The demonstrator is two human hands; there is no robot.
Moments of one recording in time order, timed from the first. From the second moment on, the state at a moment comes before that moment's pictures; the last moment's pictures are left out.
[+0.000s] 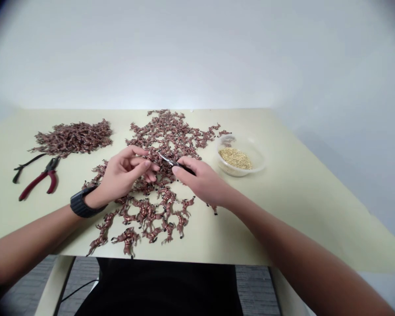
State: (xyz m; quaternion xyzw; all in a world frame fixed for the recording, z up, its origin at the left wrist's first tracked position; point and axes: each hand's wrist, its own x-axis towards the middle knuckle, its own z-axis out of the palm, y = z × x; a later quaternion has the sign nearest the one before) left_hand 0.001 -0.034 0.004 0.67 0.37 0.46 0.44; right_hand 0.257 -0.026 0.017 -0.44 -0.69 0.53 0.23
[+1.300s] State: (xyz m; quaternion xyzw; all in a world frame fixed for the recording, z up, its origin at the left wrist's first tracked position) left_hand 0.007 -0.036 0.009 0.63 0.38 0.44 0.52; right_hand 0.260 -0.022 0.014 -0.45 -0.73 0.46 0.23
